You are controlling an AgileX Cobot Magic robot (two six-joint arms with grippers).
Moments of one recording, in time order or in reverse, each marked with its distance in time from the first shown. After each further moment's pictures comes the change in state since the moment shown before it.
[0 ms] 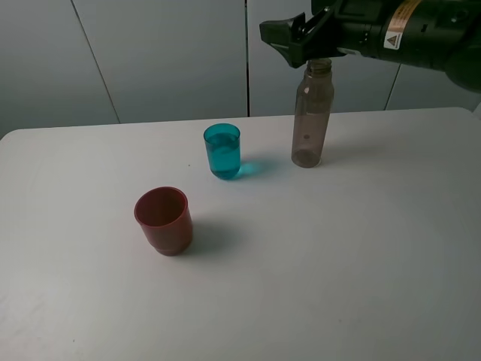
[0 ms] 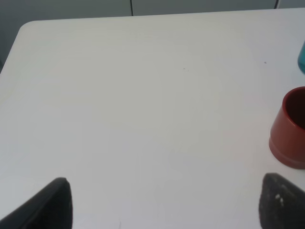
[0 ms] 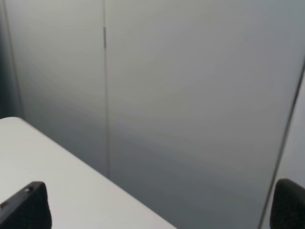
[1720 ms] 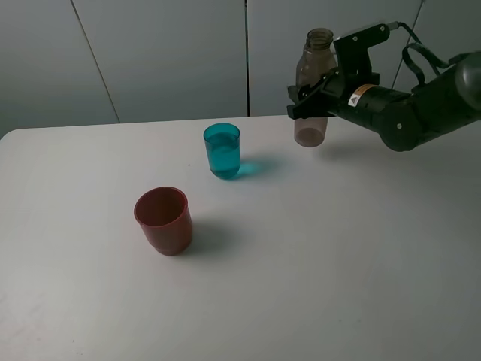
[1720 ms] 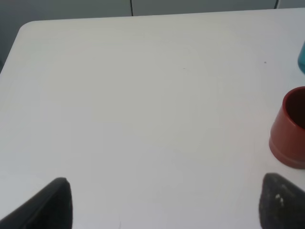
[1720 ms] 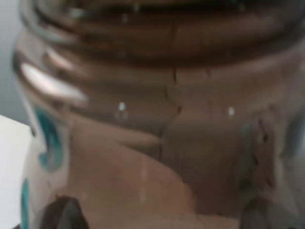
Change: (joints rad) left arm 0.000 0.000 0.000 0.000 0.000 0.000; right arm -0.002 0.383 -0.035 0.648 -0.045 -0.573
